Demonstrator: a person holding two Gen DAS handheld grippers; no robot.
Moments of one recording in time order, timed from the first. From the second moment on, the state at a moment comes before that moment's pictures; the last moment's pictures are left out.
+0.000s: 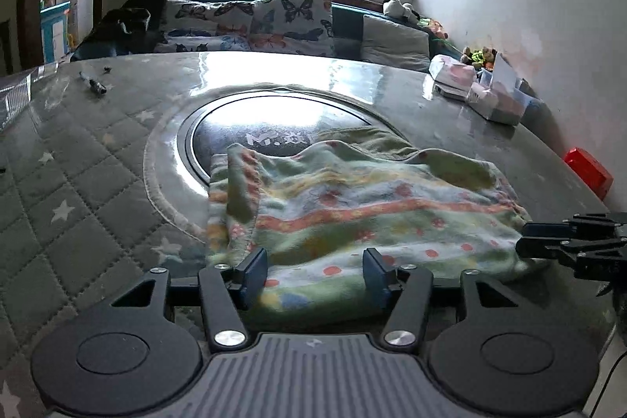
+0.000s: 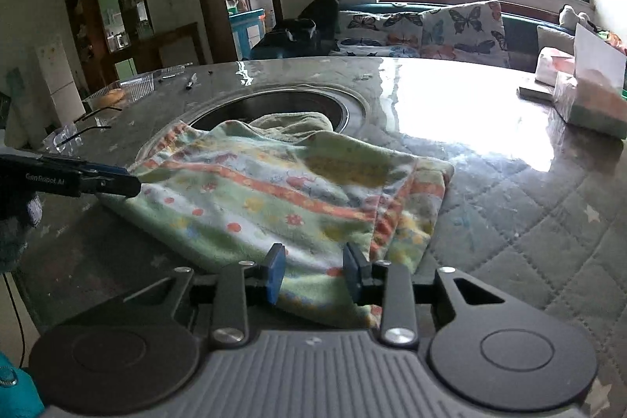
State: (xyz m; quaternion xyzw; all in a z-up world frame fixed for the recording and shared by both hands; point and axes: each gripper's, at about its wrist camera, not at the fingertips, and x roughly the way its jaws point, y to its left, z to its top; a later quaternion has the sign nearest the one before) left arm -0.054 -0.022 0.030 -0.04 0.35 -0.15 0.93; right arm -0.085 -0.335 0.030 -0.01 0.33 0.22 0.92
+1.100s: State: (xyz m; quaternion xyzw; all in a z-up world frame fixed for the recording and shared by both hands) left arm -0.036 -0.003 0.033 -0.06 0.35 -0.10 0.93; right arm 0.015 -0.304 0.031 0.03 0.37 0.21 0.91
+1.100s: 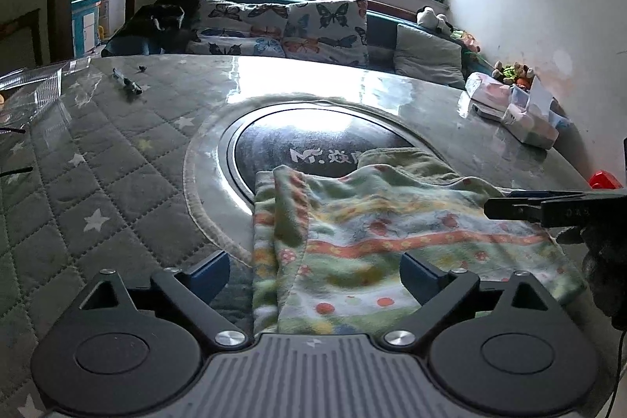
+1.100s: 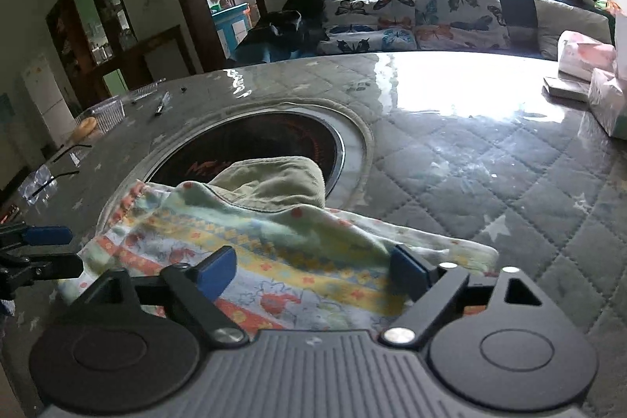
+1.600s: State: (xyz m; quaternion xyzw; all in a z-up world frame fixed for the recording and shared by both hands) left arm -0.039 0.007 0.036 -0.08 0.33 -0.10 0.93; right arm 0.019 -0.303 0.028 0.06 0.38 0.21 0.90
